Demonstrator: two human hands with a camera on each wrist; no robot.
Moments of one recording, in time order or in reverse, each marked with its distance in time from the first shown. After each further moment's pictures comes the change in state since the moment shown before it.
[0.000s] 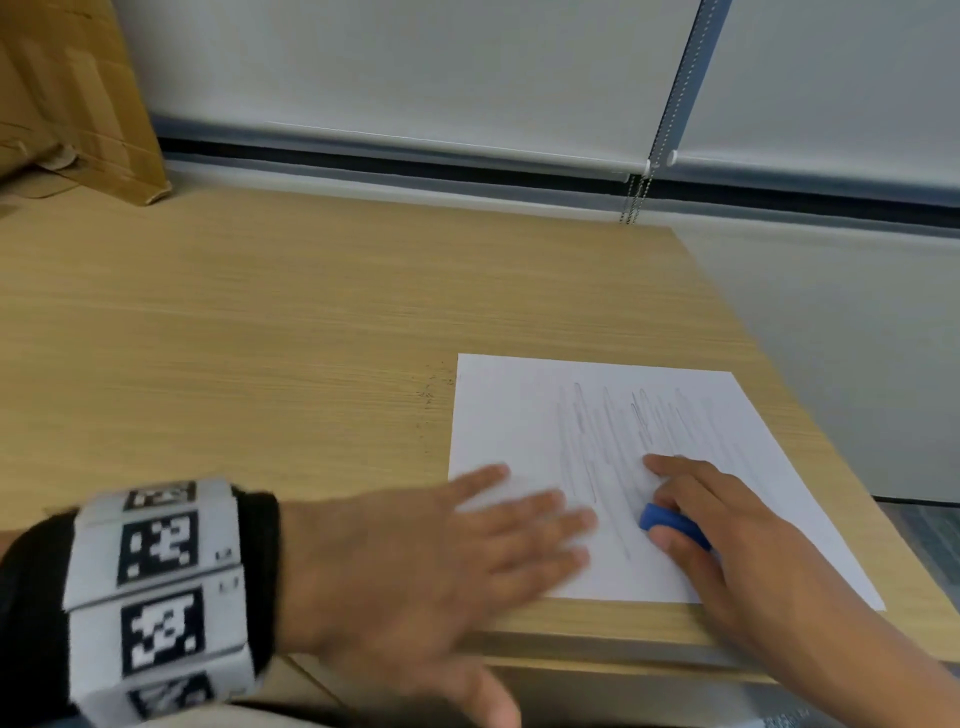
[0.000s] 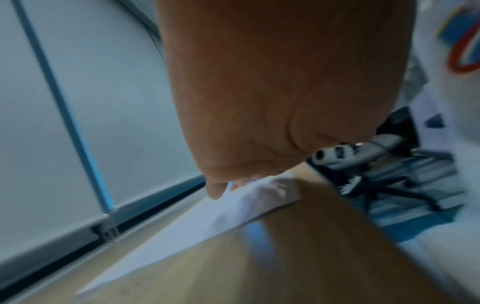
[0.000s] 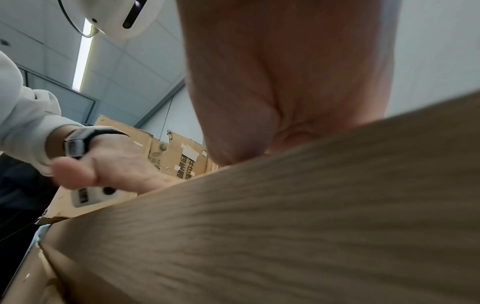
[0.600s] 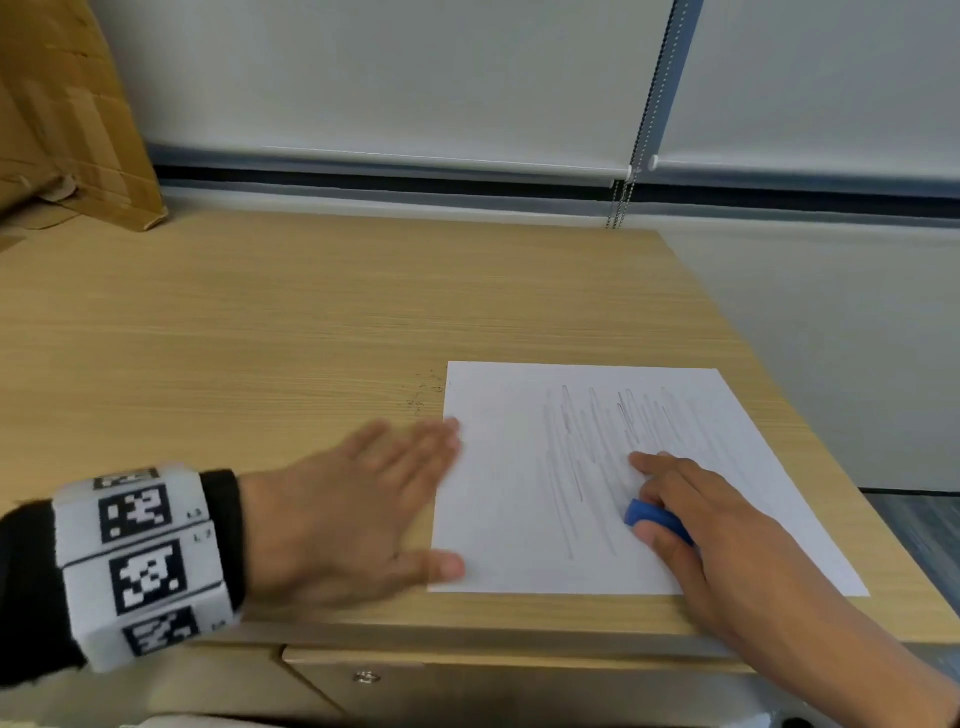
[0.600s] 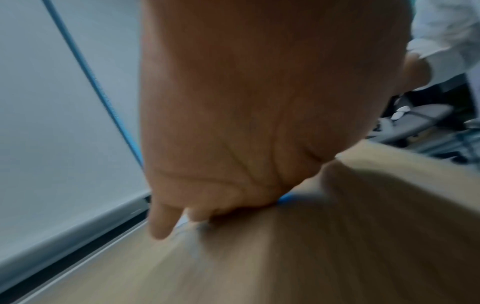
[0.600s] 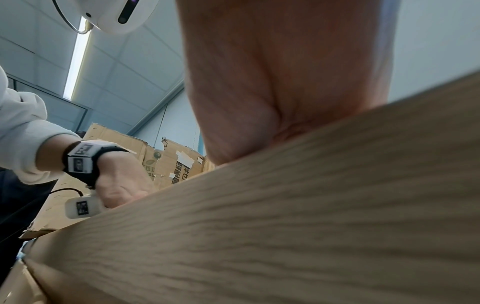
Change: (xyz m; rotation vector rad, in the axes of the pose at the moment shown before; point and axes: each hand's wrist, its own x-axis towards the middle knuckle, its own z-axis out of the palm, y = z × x) left_hand -0.014 -0.022 0.006 -0.094 -0.192 -0.470; right_hand -0.002 -0.005 -0.001 0.025 -0.021 0.038
